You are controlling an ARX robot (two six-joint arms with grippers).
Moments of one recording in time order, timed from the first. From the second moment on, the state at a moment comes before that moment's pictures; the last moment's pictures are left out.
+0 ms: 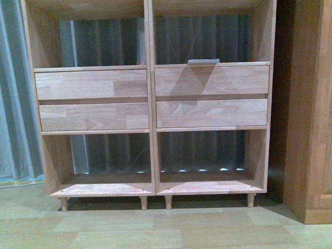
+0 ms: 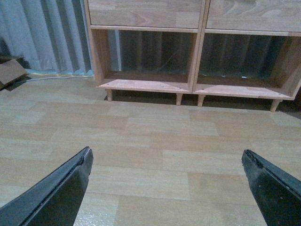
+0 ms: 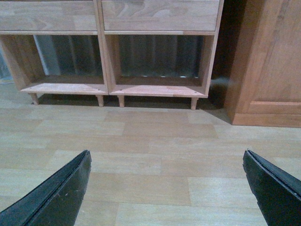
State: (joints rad) left arm 0.00 0.00 0.01 0.00 0.00 0.00; right arm 0.00 0.00 0.02 0.00 0.00 0.00
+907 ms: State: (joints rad) left arm 0.00 0.00 0.01 0.00 0.00 0.00; right arm 0.00 0.00 0.02 0.00 0.00 0.00
